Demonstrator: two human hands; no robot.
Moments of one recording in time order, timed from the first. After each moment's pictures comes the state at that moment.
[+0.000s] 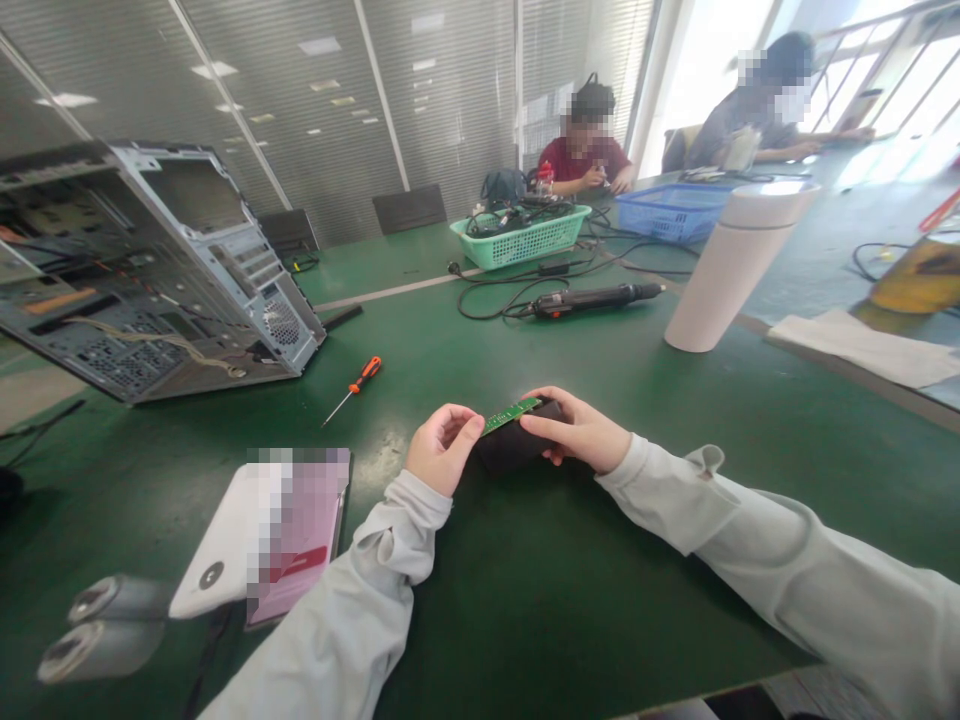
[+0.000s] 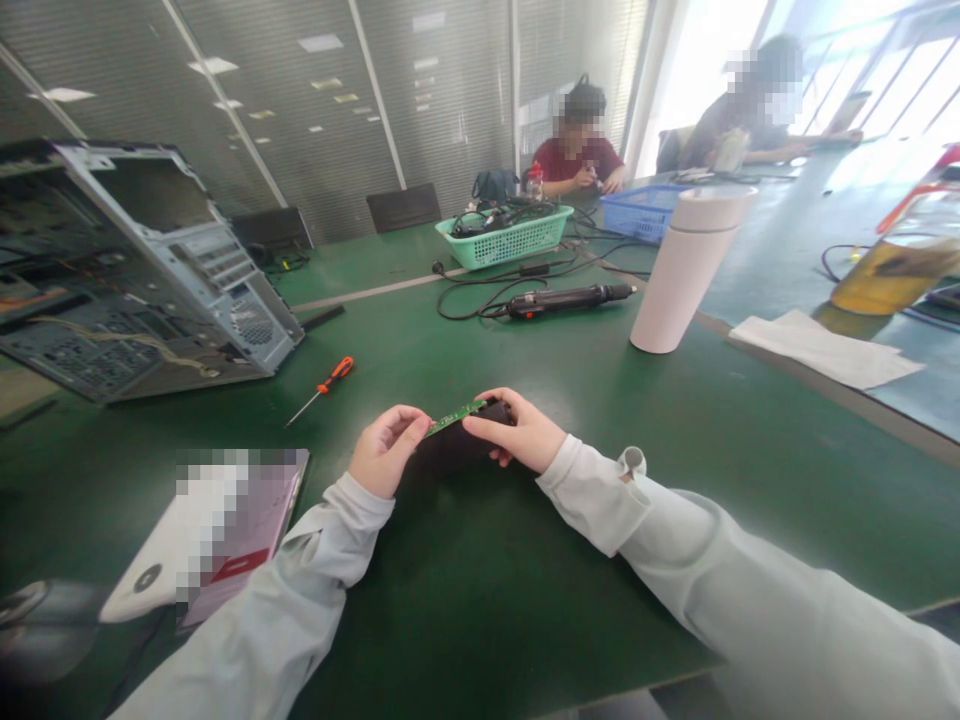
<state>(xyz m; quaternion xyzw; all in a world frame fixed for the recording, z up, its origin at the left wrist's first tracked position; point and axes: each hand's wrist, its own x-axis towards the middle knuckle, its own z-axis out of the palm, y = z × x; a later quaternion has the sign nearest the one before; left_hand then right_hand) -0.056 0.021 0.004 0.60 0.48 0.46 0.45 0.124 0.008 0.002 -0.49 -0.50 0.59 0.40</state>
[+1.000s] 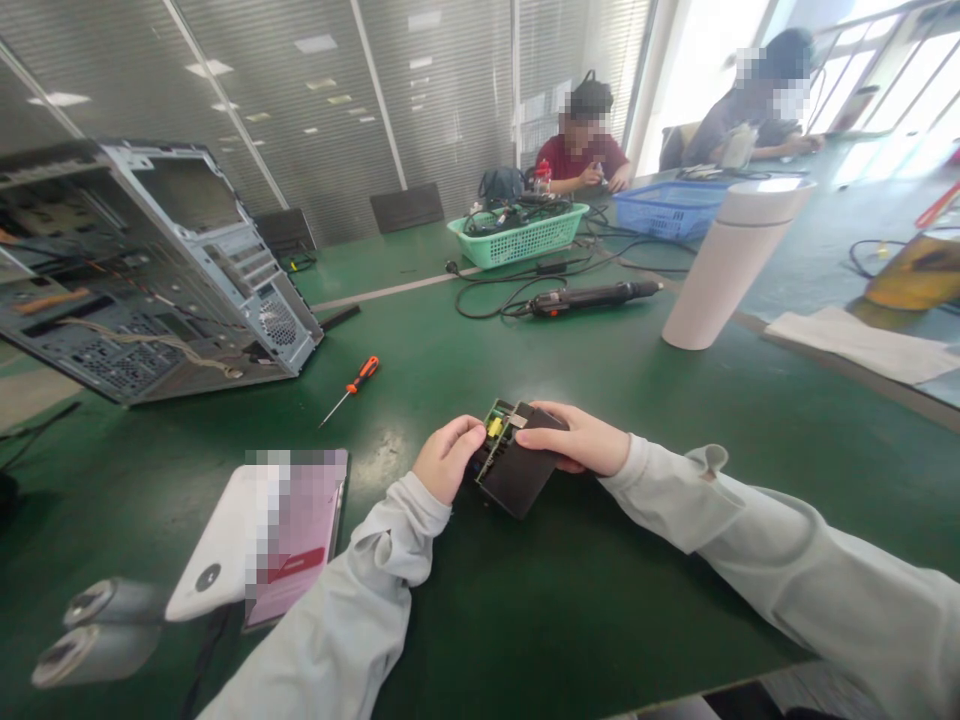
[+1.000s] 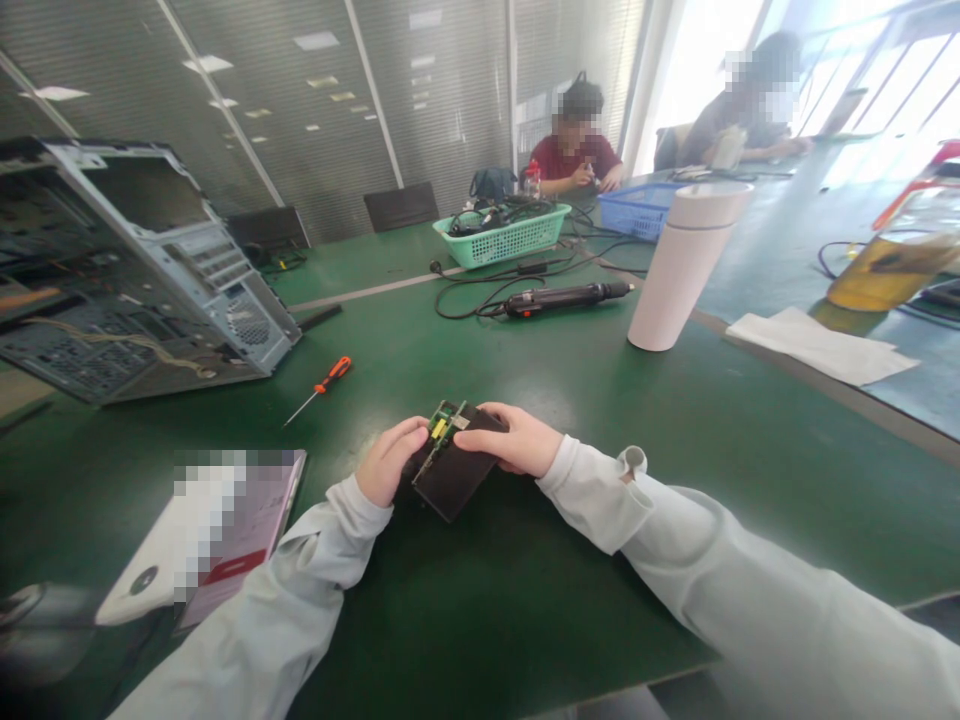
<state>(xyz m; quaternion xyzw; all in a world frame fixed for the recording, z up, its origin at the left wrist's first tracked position) -0.058 0.018 0.009 0.69 0.47 0.35 0.43 0.125 0.002 0.011 -0.47 -0.54 0.62 0.32</state>
